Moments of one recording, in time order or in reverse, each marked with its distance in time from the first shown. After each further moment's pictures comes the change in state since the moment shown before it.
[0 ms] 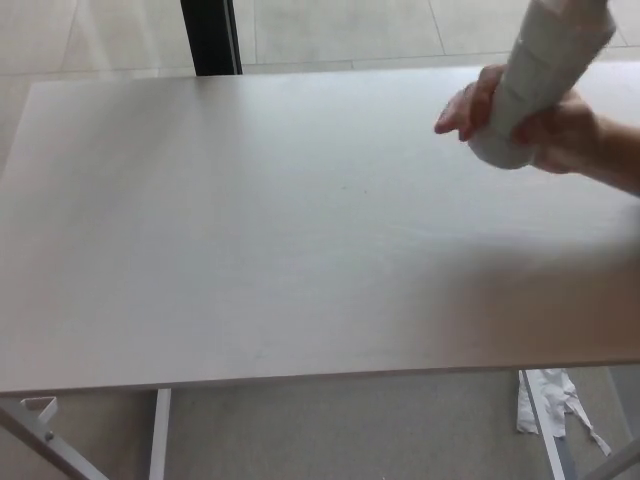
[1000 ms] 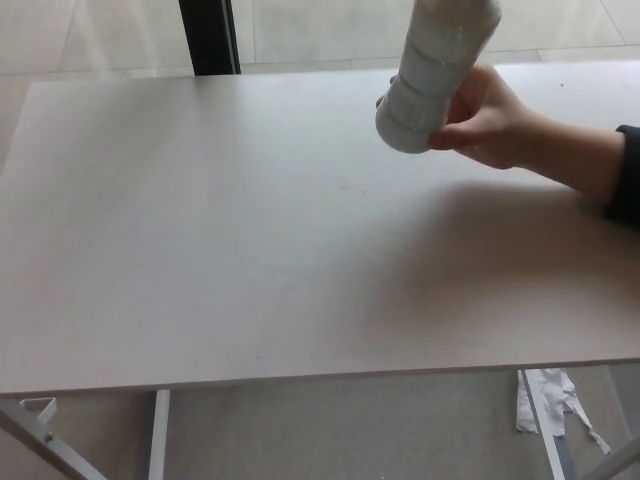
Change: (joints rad) left_arm -0.012 -0.061 0.014 -0.183 0.068 0.180 0.198; right_arm 0.012 0.027 0.035 -0.057 -0.027 0.023 -0.032
